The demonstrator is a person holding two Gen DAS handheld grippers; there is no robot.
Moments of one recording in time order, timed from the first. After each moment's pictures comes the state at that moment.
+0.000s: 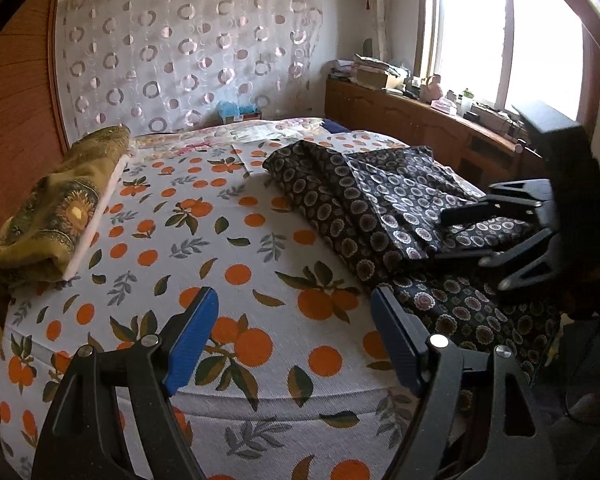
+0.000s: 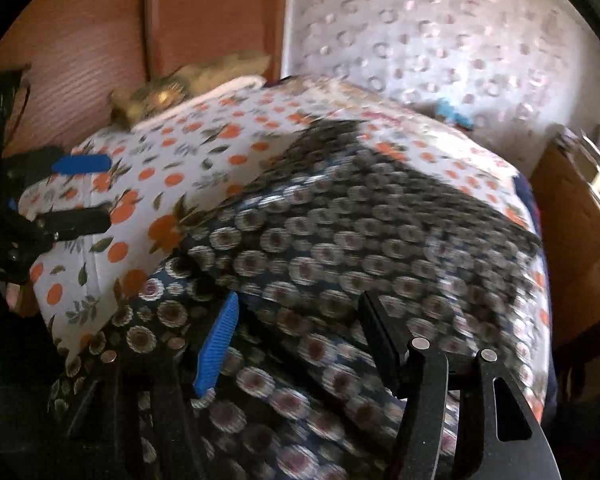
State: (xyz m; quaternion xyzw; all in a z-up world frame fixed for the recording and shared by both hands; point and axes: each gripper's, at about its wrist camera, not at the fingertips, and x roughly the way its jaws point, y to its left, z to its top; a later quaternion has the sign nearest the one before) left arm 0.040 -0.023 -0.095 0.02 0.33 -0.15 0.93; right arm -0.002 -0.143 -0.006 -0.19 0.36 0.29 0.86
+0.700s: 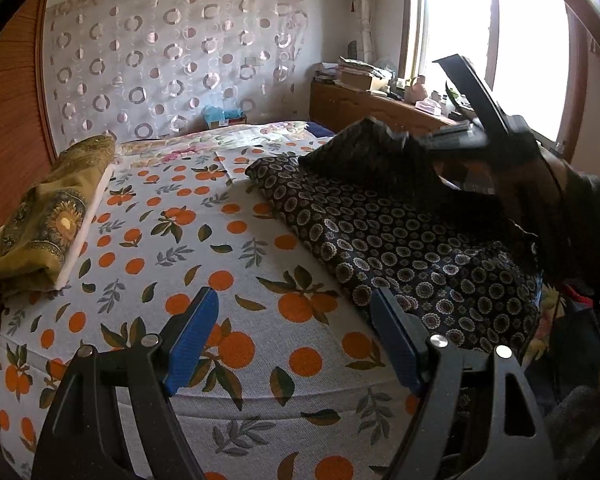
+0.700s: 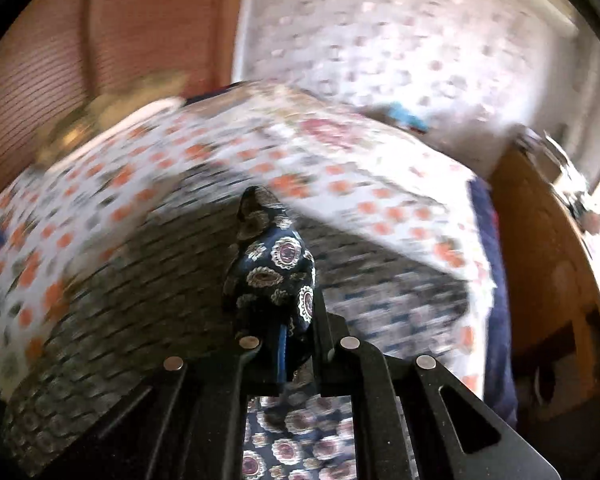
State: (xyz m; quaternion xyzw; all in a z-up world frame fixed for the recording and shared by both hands) left arm 0.035 -0.030 -0.086 0.03 0.32 -0.17 0.93; right arm 0.117 -0.210 0.035 -0.16 0.35 0.18 0.91
